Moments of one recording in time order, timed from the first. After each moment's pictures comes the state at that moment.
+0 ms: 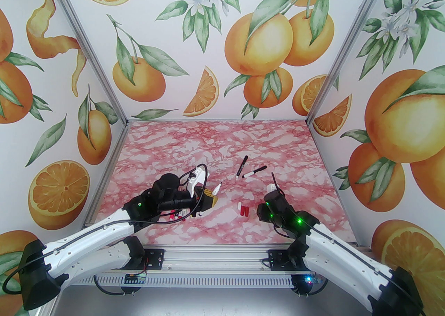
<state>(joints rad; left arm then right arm) -0.88 0.95 0.66 -0.09 0.41 -0.38 0.62 0.79 0.34 -0.55 0.10 0.77</state>
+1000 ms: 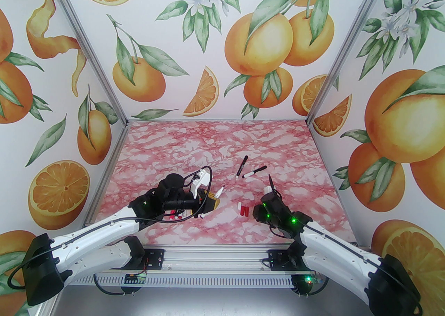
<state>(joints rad) -0.88 1.01 0.64 -0.06 0.45 -0.39 0.63 0.86 0.27 -0.39 0.04 0.84</state>
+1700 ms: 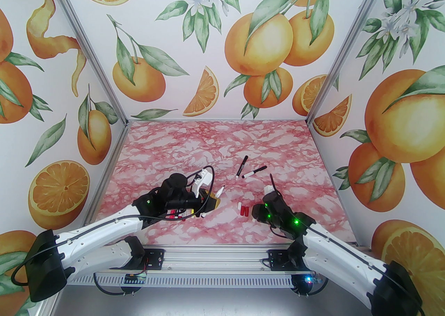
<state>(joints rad) -0.88 1.07 0.64 -0.08 0.38 -0.42 0.63 0.78 0.30 -0.44 0.00 0.81</state>
